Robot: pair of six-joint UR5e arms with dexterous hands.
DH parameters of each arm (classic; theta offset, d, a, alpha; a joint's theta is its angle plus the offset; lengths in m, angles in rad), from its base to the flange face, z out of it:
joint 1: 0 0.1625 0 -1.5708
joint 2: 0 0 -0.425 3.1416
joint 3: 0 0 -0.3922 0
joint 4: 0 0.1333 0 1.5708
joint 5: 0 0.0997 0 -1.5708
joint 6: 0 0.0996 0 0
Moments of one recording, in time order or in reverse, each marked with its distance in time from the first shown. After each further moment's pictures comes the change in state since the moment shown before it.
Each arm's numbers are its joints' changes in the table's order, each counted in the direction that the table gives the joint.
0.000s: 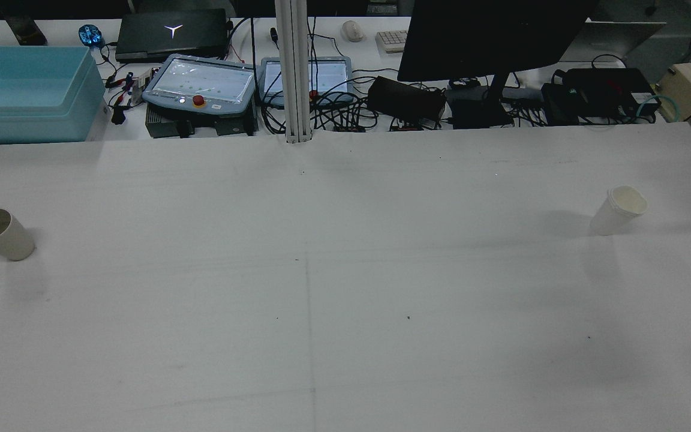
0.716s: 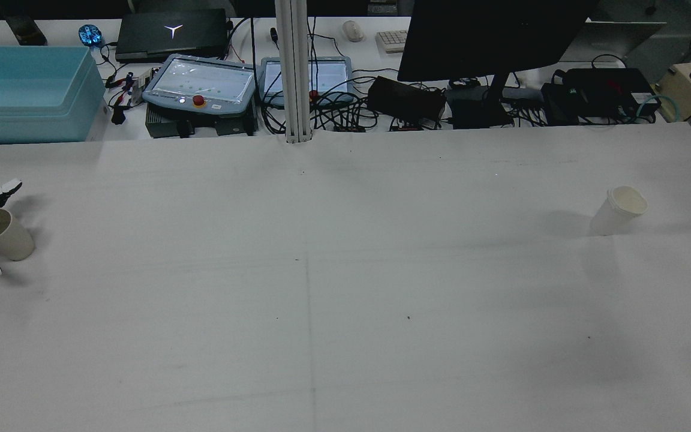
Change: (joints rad) left arm 0.070 0.099 0.064 0.047 -0.032 0.017; right arm -0.007 -0.001 -0.002 0.001 0.002 0.000
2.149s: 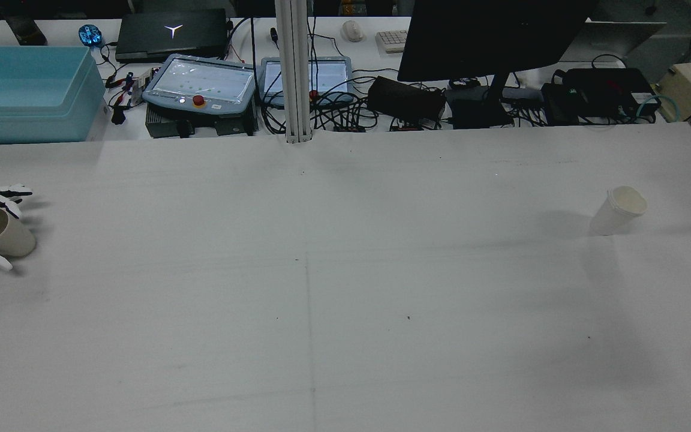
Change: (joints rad) left arm 0.002 0.015 -0.045 0.080 -0.042 -0.020; right arm 0.004 0.010 -0.032 0.005 0.000 0.004
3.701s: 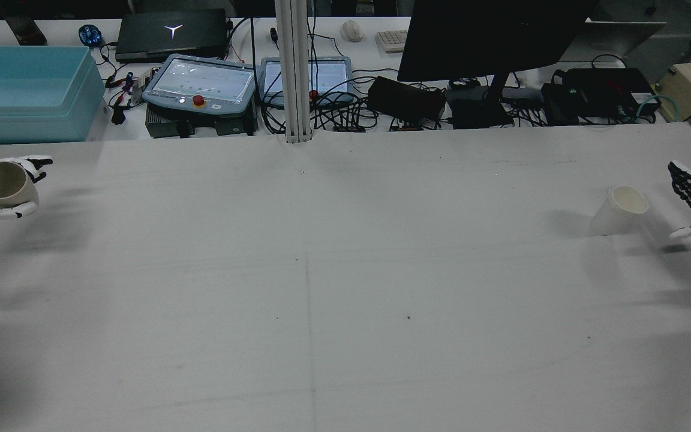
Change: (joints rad) left arm 0.000 0.004 -0.326 0.425 0.005 -0.362; right arm -0.156 -0.208 -0.839 0.588 -0.002 -0.052
